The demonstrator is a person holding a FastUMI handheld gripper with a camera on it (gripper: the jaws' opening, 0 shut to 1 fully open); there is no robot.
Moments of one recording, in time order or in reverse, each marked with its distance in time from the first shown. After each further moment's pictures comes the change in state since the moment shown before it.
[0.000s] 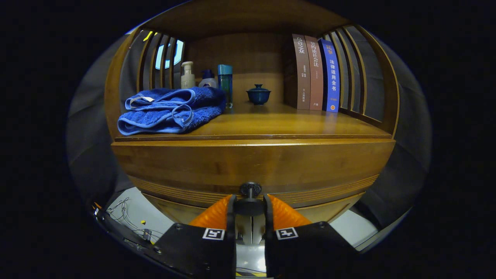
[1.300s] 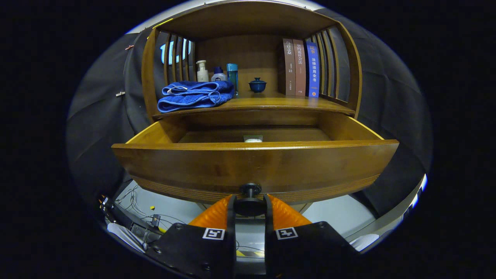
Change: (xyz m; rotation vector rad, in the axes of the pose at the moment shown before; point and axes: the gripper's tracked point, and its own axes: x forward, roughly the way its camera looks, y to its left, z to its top) arm -0.145 0.002 -0.062 0.008 0.106 0.001
